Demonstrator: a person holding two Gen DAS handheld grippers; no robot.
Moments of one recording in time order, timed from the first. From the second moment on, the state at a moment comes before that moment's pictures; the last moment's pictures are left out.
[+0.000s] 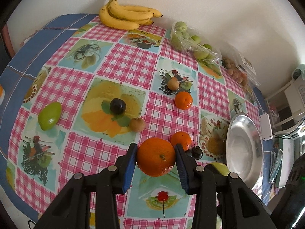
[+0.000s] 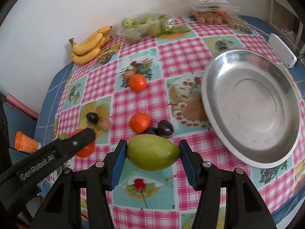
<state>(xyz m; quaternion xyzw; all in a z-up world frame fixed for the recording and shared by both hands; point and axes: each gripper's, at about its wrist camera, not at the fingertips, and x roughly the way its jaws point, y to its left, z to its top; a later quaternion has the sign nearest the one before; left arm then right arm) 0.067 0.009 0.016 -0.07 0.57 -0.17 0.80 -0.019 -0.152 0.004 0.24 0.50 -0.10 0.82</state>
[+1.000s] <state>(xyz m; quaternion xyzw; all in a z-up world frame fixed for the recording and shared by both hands) 0.046 -0.160 0.019 0.06 0.54 -0.27 0.79 -0.080 -0.318 0.010 0.35 0.42 -0.29 0.78</state>
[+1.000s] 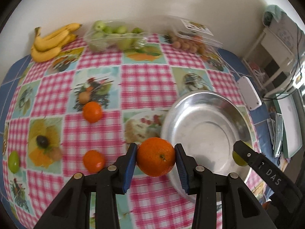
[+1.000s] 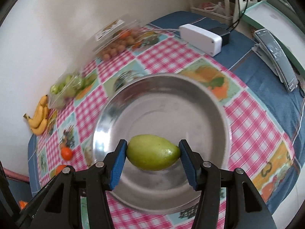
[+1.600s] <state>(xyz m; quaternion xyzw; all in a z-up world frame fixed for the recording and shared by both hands) 0.046 -0.216 -0.006 0.09 0.53 -0.31 0.79 -0.078 -0.356 -0.017 0.33 0.45 -0.31 0.77</state>
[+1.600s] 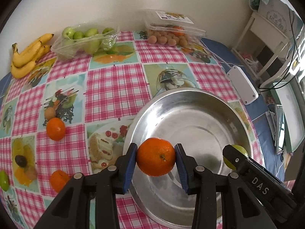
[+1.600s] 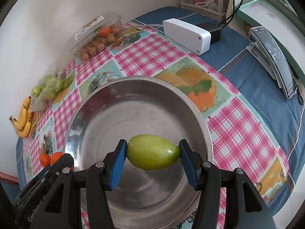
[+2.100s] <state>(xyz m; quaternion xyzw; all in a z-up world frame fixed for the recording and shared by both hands) 0.049 -0.224 -0.023 0.09 0.54 -0.31 0.78 -0.071 -0.355 -0.034 0.33 0.47 -0.31 0.76</state>
